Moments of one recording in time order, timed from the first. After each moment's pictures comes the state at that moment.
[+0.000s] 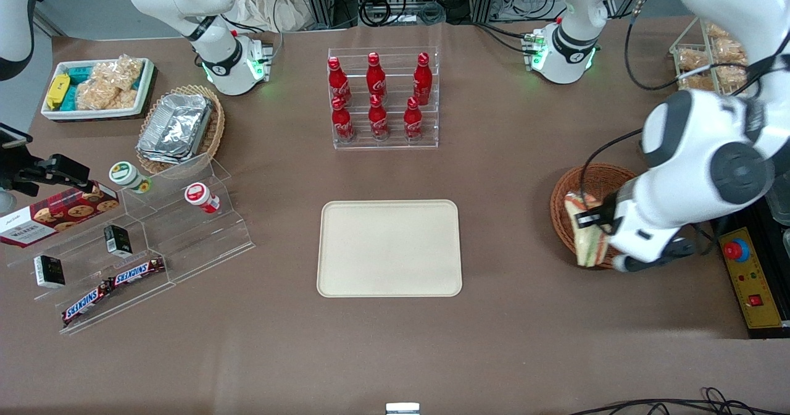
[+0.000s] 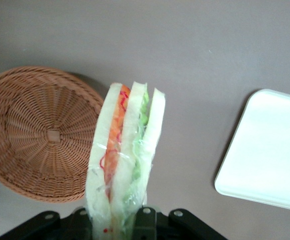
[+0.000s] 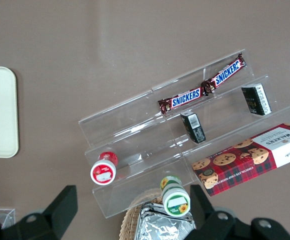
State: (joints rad) arm 0.08 0.44 -0.42 -1.46 0.14 1.75 -0.52
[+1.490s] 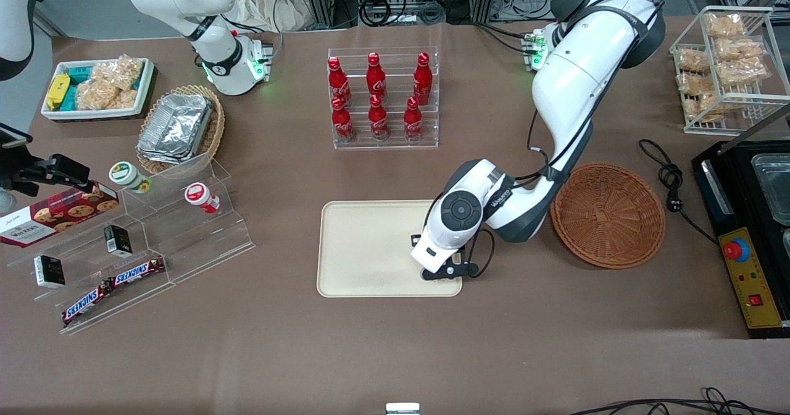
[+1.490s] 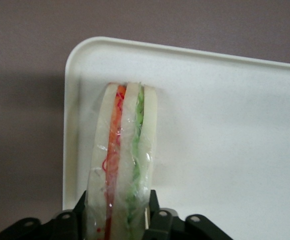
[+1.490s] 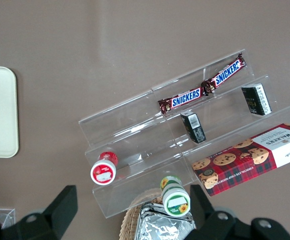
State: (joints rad) arm -0.29 0.90 -0.43 -1.29 0.30 2.11 -0.85
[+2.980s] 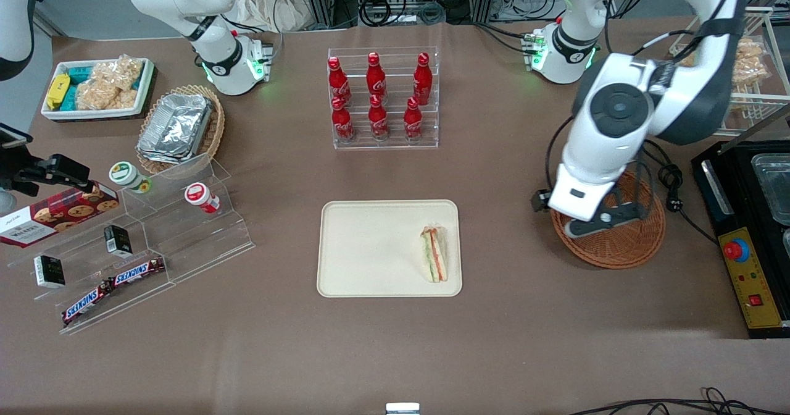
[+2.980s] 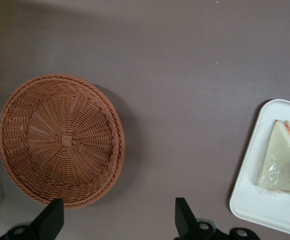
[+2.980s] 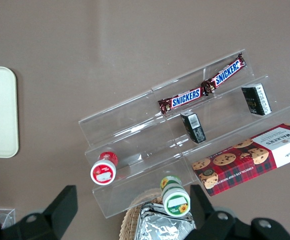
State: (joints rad) arm 0.05 0.19 -0.41 -1.76 0.24 1.92 -0.69
